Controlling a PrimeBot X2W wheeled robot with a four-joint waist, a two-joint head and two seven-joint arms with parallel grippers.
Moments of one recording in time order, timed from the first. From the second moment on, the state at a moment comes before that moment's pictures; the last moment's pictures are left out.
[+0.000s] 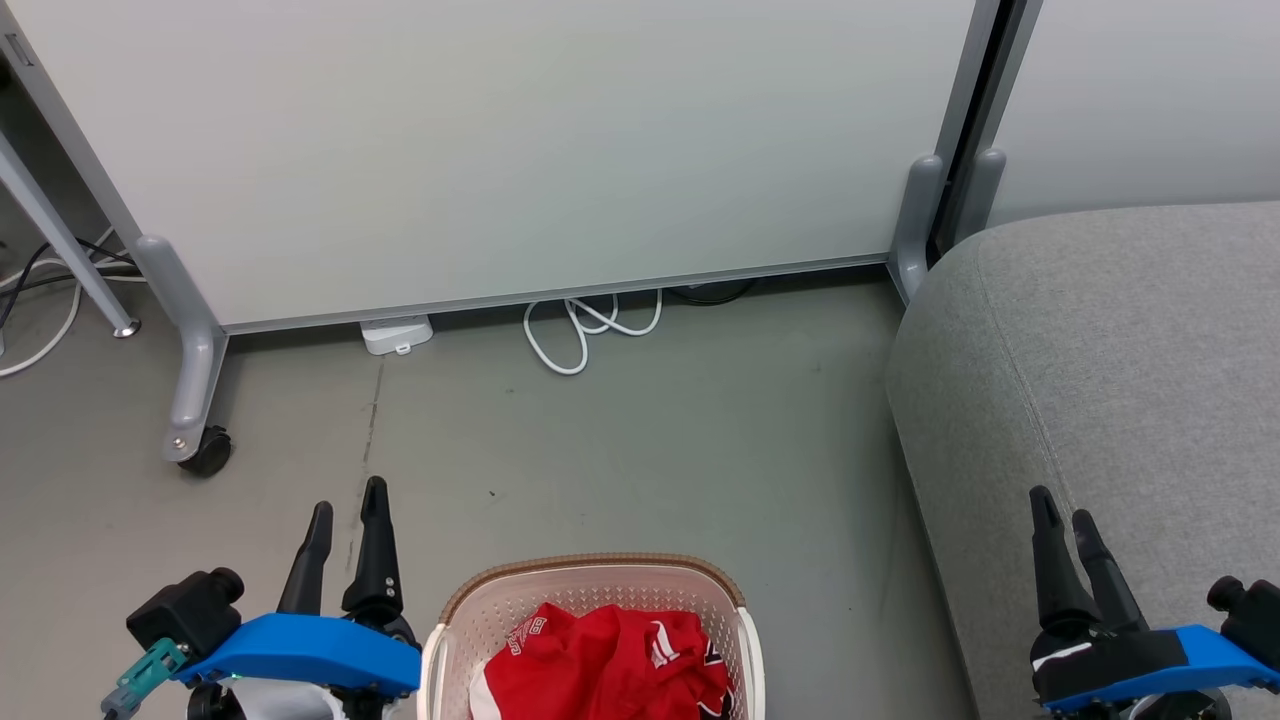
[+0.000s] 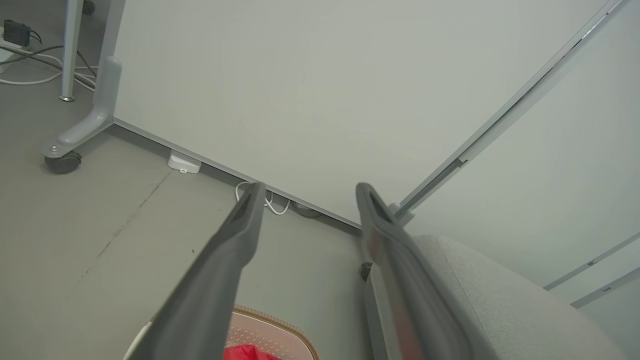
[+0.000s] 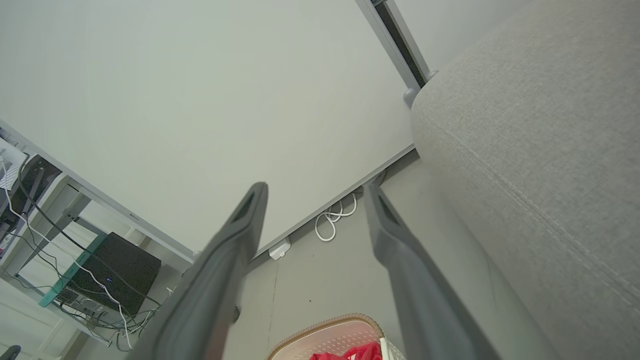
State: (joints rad) left arm -0.04 0.09 -0.11 0.21 -0.74 -0.04 -0.09; right arm -0.02 -0.04 -0.08 0.21 0.72 0.13 -0.09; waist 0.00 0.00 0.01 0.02
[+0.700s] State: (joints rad) left arm -0.03 0.10 -0.14 0.20 -0.53 -0.04 -0.15; right arm -0.01 -0.04 -0.08 0.21 0.46 0.13 -0.15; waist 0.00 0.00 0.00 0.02
